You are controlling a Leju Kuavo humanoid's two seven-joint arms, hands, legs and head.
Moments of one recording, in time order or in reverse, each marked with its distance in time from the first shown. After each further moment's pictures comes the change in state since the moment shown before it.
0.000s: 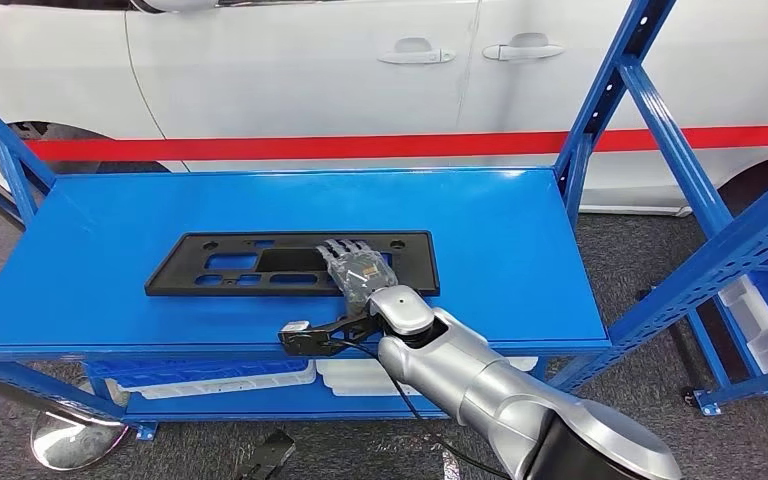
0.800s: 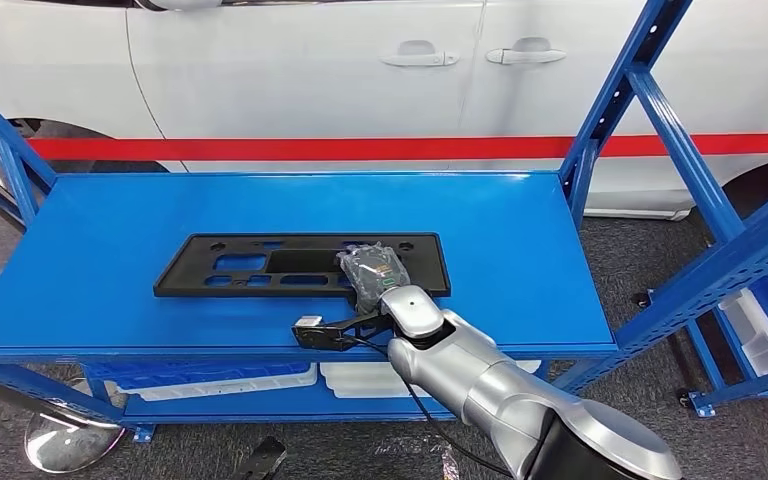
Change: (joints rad) left arm 0.024 0.006 0.023 0.024 0.017 0.018 -0.013; right arm -0.004 -0.004 0.026 0.070 0.023 -0.103 -0.005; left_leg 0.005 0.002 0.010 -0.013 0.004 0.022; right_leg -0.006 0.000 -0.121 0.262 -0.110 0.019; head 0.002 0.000
